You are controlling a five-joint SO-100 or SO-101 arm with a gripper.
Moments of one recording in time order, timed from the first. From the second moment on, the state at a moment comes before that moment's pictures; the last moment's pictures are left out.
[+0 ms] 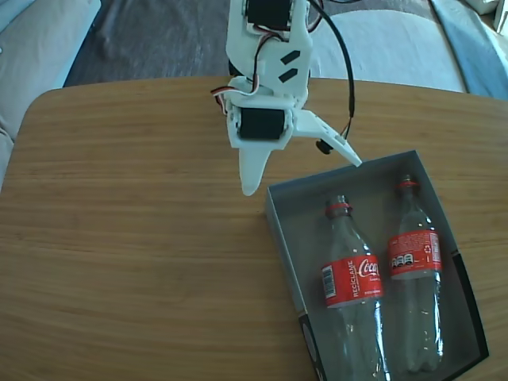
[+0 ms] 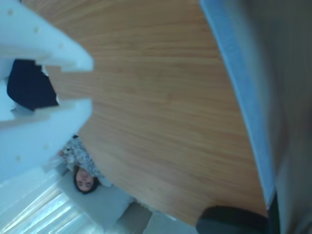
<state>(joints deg) 4.7 136.8 123.5 64.4 -16.8</state>
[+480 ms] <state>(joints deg) 4.2 150.4 139.2 64.4 -16.8</state>
